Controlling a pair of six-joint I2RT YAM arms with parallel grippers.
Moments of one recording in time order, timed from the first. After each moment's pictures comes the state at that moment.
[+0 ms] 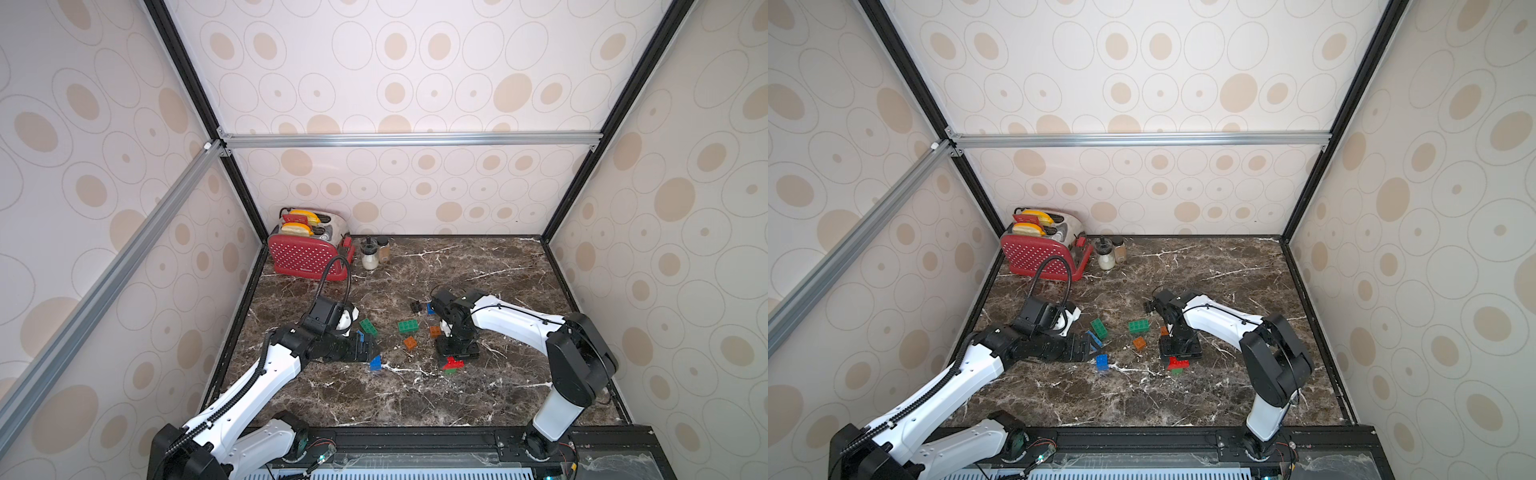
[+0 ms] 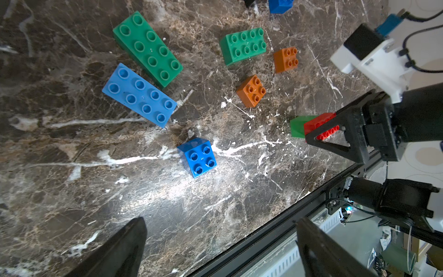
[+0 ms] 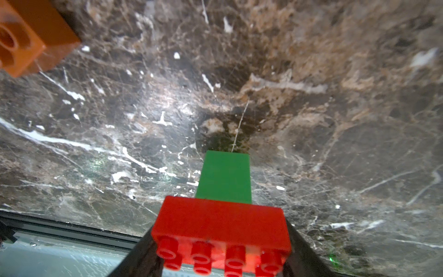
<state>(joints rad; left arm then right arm) -0.46 1.04 0.80 -0.82 0.36 -0.45 0.77 1.72 1.16 -1.09 -0.16 0.51</state>
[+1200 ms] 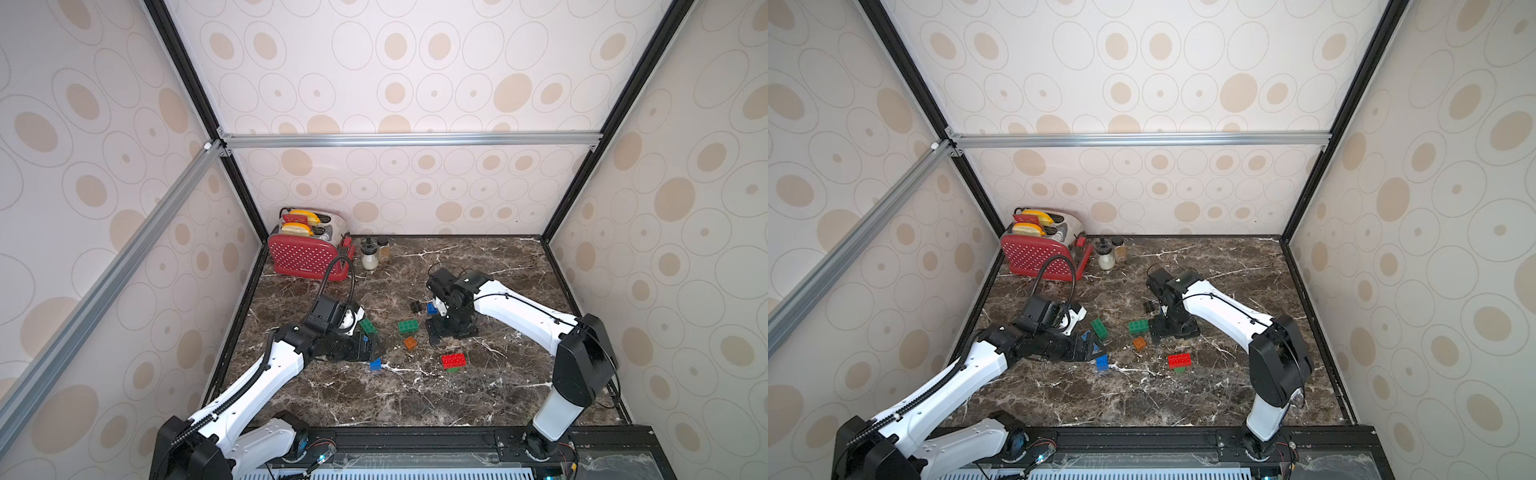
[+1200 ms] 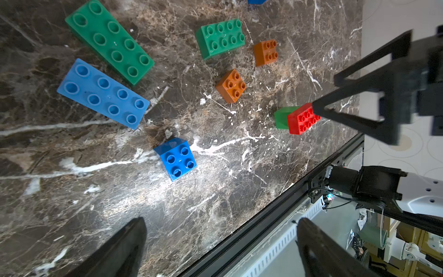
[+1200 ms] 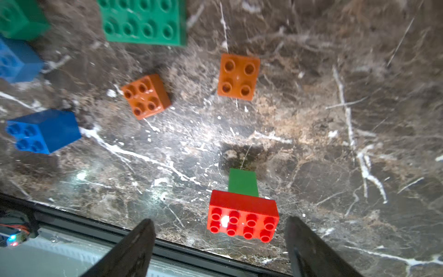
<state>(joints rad) -0.46 1.09 0.80 -0.78 0.44 -0.45 0.76 1.73 1.44 -1.19 -0.09 0.41</state>
